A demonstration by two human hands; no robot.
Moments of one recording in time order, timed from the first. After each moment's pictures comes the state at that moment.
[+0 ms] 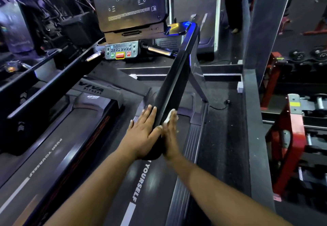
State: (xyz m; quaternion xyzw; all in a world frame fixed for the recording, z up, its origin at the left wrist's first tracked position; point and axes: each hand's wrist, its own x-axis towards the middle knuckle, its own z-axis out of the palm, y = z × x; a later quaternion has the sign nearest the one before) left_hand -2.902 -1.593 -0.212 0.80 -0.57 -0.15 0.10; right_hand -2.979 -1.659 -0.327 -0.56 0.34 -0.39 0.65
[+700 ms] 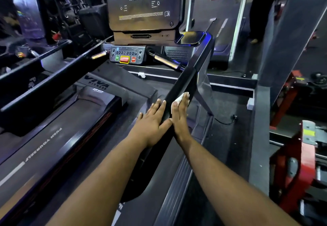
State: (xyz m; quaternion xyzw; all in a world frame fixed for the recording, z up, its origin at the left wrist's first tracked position) left_hand -2.888 -1.727 -0.208 0.83 -0.53 -0.13 0.10; right_hand -2.948 -1.835 -0.305 -0.65 0.31 -0.40 0.57
